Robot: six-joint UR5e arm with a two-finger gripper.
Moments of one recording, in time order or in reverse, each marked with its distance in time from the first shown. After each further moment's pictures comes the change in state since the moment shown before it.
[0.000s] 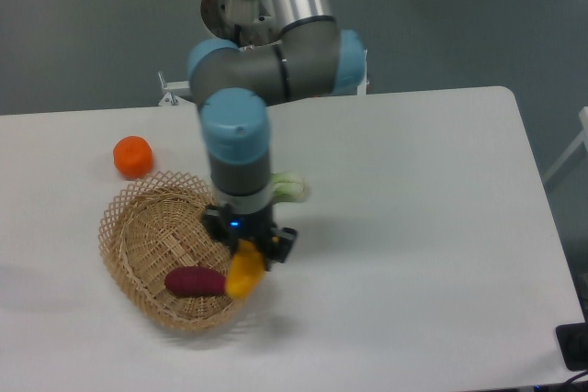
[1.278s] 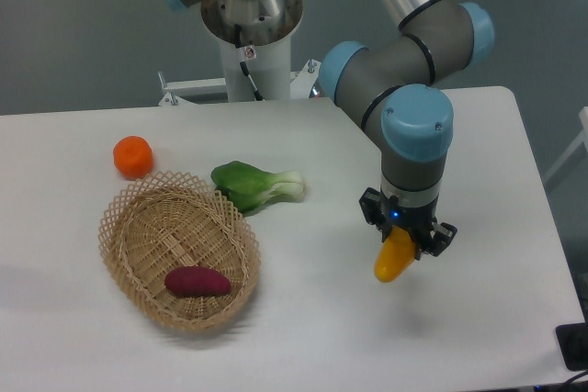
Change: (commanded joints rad) arm 0.197 -0.077 0.075 -0.072 0.080 0.448
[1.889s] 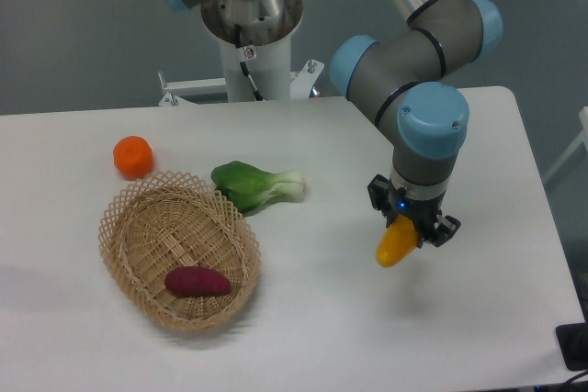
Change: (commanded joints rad) arm 0.018 0.009 0.002 -0.058 0.000 0.068
